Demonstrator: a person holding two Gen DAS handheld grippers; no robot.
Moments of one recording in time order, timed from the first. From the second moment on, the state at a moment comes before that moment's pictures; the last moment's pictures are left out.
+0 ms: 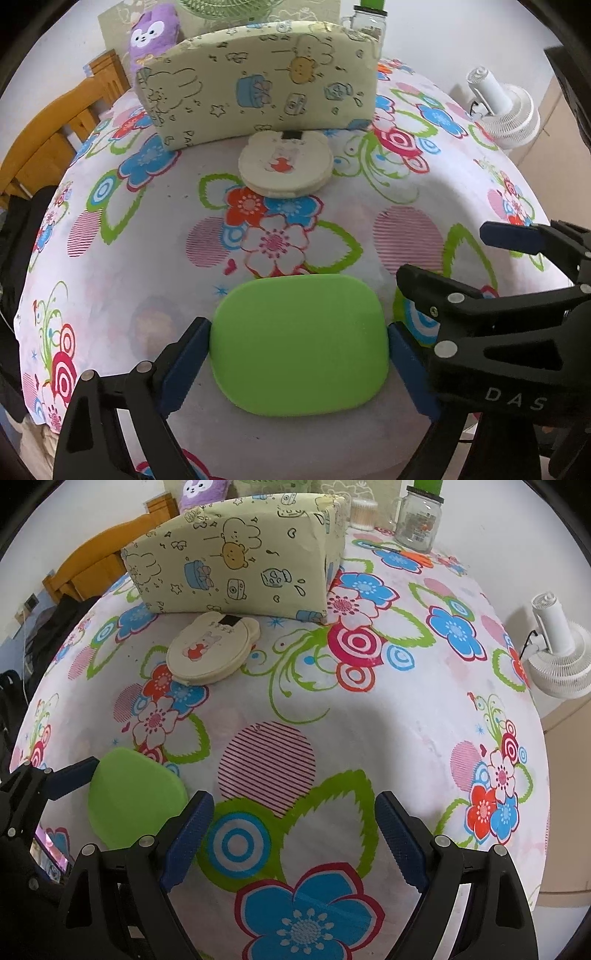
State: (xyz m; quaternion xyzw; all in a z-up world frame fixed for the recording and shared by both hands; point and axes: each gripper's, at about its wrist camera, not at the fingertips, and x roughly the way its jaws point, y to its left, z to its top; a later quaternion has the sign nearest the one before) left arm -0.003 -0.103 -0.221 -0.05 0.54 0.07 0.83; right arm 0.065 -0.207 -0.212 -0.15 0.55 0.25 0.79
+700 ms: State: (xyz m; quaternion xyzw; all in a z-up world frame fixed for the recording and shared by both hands) left arm 0.027 -0.059 -0.206 -0.04 0.55 0.07 0.83; right arm 0.093 -0.158 -0.198 -0.12 0.55 0.24 0.79
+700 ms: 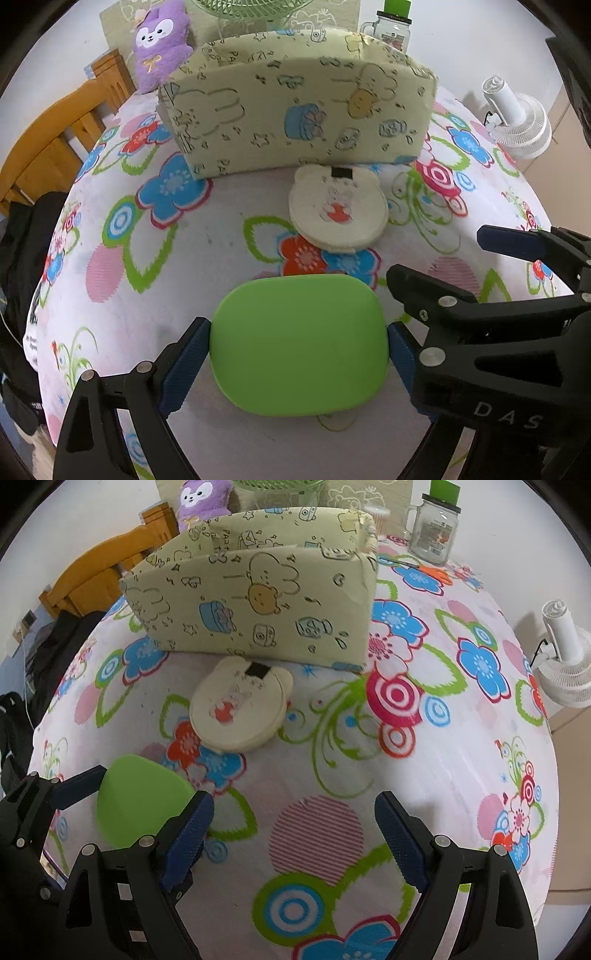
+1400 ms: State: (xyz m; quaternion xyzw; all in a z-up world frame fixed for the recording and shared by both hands) left arm 0.066 -0.015 -0.203 0.00 0.56 0.03 0.83; right arm 0.123 -0.106 -0.199 -0.10 0.56 0.22 0.79
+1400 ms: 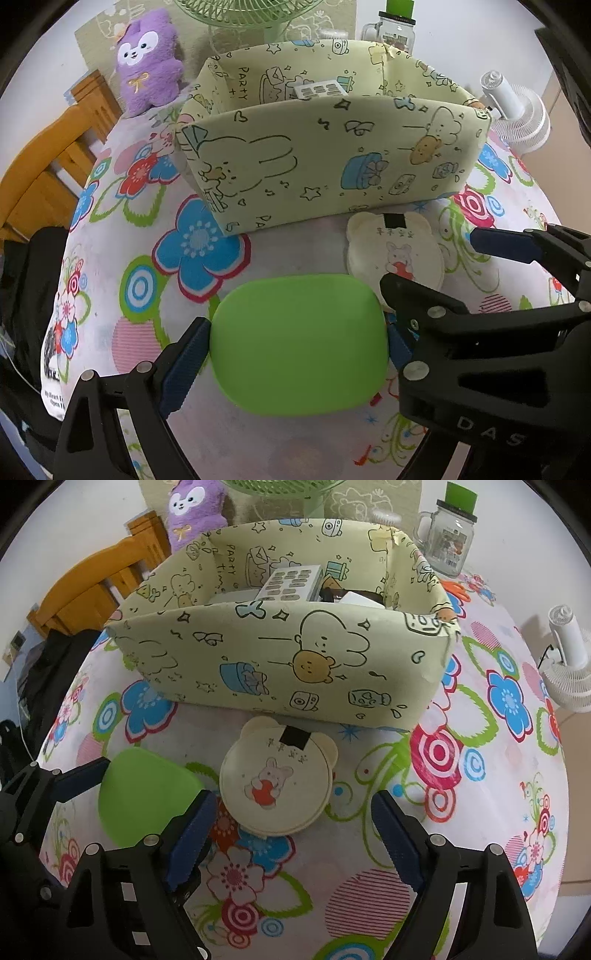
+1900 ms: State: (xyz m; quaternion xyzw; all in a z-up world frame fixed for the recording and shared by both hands) left arm 0.083 0.003 -0.216 0.02 0.57 0.00 0.82; right arm 0.140 -0.077 -0.215 -0.10 0.58 0.21 0.78
